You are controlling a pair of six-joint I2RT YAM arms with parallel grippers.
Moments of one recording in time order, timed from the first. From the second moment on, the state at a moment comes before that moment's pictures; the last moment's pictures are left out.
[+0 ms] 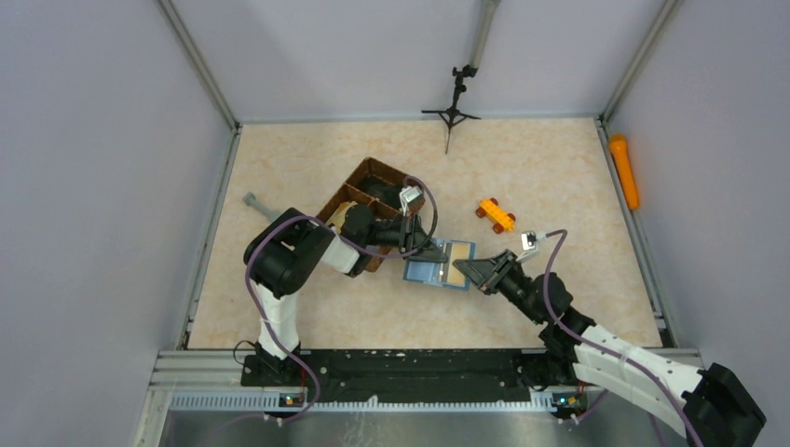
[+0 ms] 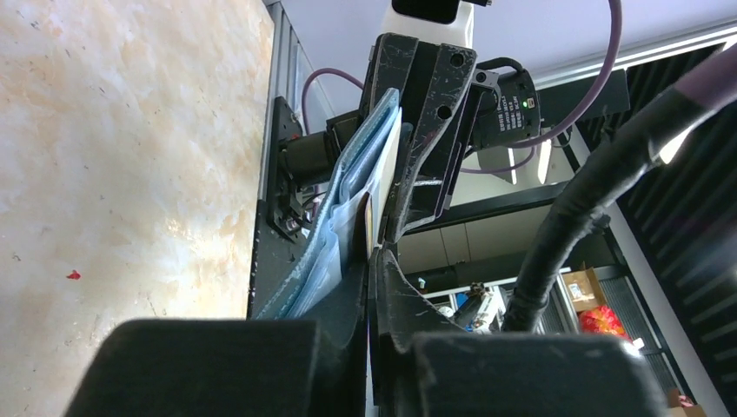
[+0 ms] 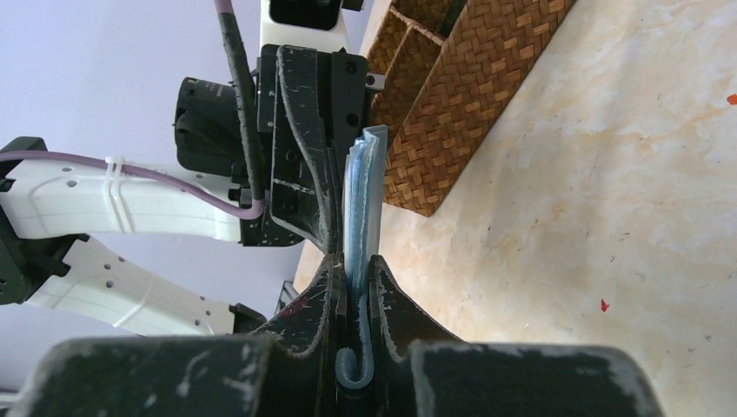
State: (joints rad) left arm -0.61 1.96 0.73 1.44 1.11 -1.47; right arm 0.77 0.62 0.05 0.56 0.05 1.08
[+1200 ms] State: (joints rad) left arm -0.59 1.95 0.71 1.43 1.12 -1.44; right arm 0.76 0.37 0.05 0.32 0.07 1.07
